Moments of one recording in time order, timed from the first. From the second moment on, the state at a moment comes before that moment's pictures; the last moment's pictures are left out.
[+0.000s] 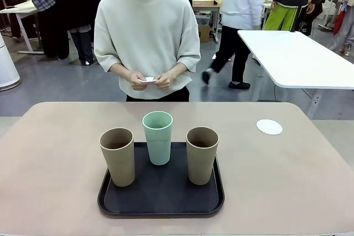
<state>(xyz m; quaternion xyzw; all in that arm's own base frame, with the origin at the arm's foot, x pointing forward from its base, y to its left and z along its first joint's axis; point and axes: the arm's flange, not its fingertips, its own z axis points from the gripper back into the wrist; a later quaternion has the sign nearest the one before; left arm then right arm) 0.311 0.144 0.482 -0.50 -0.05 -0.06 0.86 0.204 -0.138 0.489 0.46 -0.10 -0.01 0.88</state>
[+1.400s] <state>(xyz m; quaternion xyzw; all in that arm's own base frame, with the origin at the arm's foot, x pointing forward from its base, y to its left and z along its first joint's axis) 0.311 0.144 0.481 -0.50 -0.05 -0.06 0.86 0.368 0.053 0.484 0.19 -0.25 0.35 0.88</state>
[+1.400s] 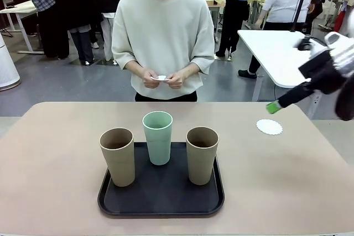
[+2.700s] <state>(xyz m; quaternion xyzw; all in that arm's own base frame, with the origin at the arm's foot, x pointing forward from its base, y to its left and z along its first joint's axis) 0.311 0.144 0.481 -0.50 -0.05 -0.06 0.86 0.352 0.086 0.438 0.25 -0.16 0.56 0.77</state>
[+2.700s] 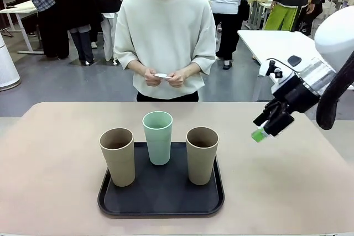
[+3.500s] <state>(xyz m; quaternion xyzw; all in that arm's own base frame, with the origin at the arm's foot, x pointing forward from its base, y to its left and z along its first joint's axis) 0.311 0.144 0.481 -0.50 -0.05 -0.06 0.86 0.386 0.067 0.372 0.35 -0.34 0.56 0.67</state>
